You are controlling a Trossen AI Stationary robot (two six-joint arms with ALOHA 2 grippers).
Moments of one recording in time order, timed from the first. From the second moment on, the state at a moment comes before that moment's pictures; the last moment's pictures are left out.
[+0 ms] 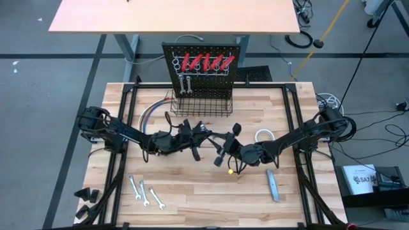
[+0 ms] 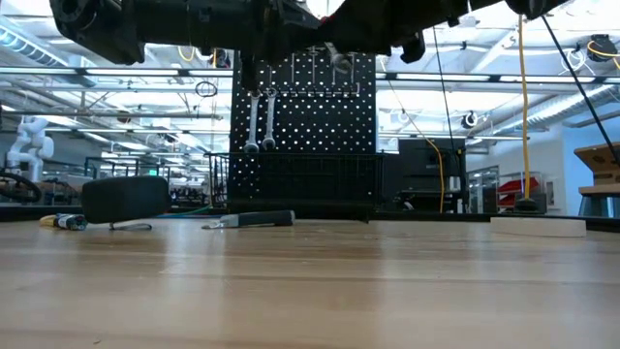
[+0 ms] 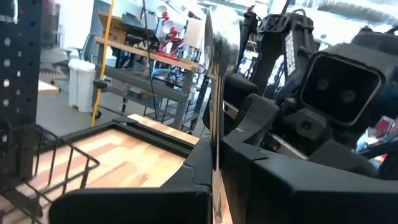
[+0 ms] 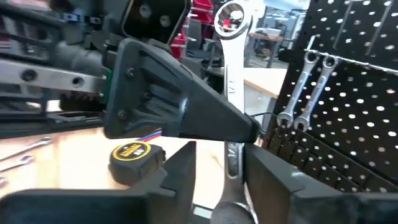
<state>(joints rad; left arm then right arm) -0.18 1.64 0.67 1.11 -0.47 -0.20 0.35 1.63 0.87 0.68 0.86 -0.01</state>
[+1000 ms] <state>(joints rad) 0.21 1.22 0.67 0.33 0.32 -0.28 0.30 1.55 0.87 0.43 0.57 0.11</state>
